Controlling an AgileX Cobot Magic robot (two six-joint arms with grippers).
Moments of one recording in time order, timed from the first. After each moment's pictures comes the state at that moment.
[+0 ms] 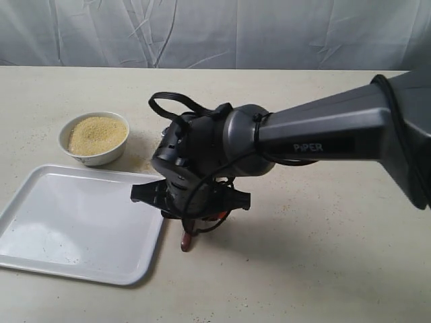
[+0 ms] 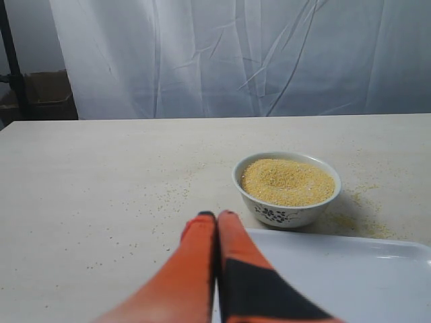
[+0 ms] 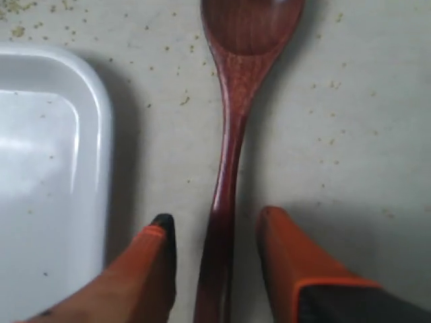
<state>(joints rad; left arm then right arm) -0.05 0.01 0.00 0.00 0.23 0.01 0.97 2.09 -1.34 -0.32 0.71 1.20</state>
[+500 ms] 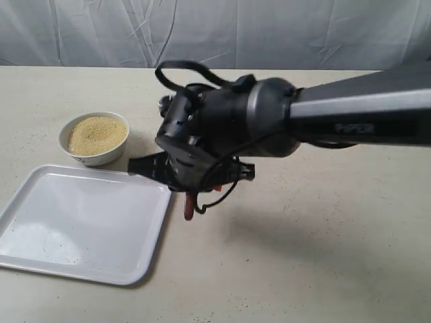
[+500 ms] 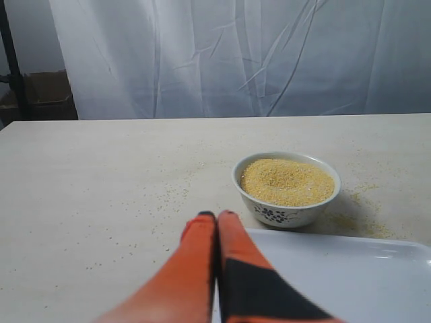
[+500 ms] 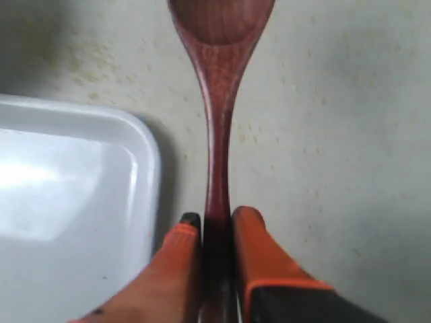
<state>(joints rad) -0.05 0.01 0.00 0.00 0.23 0.01 0.97 1.96 -1.34 -0.43 0.71 1.19</state>
